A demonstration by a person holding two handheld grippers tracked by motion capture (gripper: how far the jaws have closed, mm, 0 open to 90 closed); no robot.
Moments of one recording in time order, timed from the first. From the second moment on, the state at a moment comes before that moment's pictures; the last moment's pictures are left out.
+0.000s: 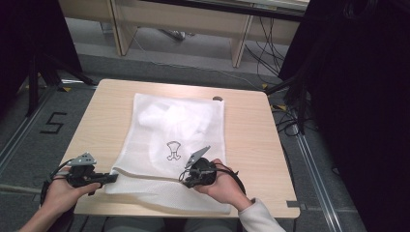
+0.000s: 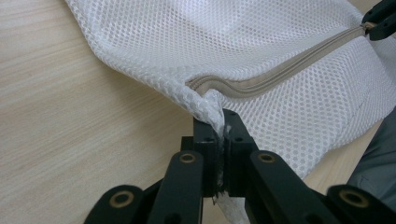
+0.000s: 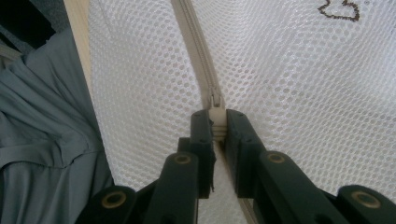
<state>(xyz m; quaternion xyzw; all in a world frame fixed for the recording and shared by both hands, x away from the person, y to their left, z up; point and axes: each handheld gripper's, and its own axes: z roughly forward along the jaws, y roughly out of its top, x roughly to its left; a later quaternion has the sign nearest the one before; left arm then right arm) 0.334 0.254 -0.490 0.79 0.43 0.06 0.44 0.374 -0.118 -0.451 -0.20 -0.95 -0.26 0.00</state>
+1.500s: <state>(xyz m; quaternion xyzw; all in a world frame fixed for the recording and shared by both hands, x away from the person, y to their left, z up) 0.334 0.255 -0.489 0.79 0.43 0.06 0.42 0.369 -0.145 -0.453 -0.22 -0.94 -0.25 0.00</state>
